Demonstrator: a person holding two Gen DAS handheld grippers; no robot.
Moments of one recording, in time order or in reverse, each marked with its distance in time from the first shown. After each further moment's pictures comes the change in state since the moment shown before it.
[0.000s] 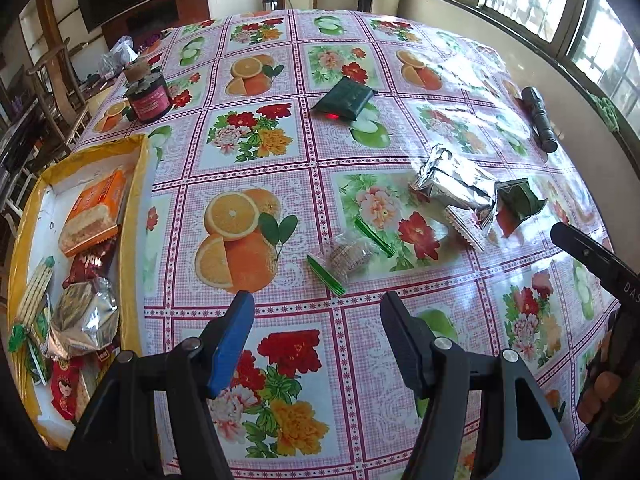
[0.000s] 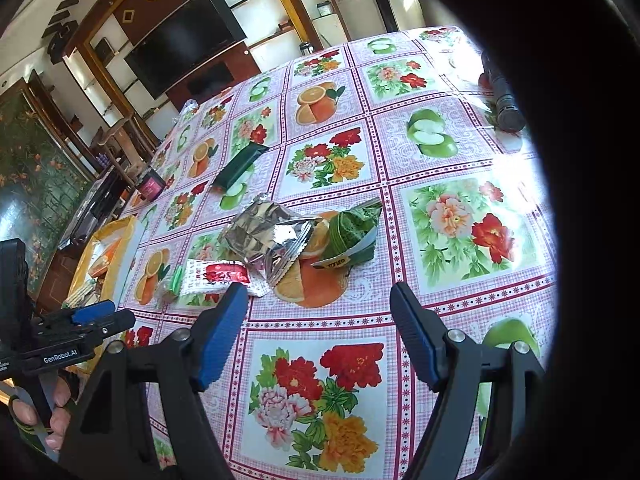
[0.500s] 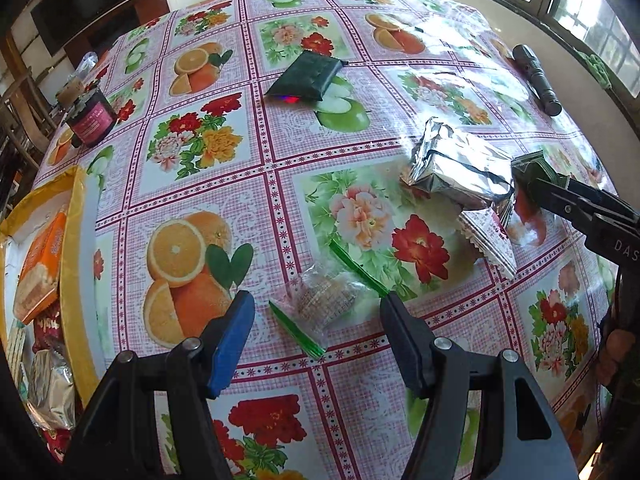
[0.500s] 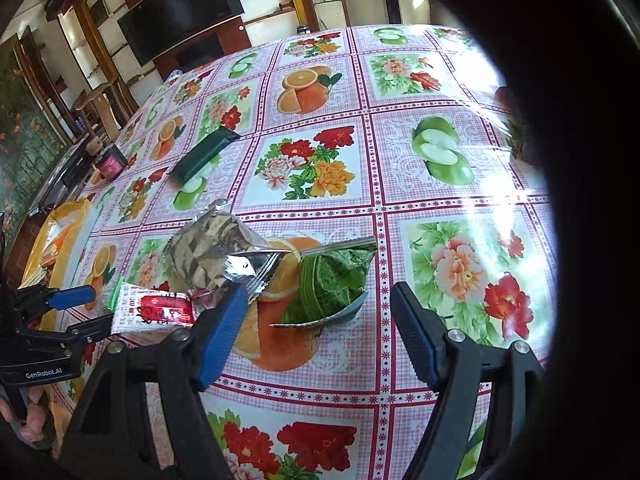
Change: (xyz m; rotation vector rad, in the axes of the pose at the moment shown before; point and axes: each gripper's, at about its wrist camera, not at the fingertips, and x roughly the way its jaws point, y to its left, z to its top) left arm 0.050 -0.021 0.022 0.119 0.063 -0.025; right arm 0.052 -0.003 0.026 -0.103 0.064 -0.091
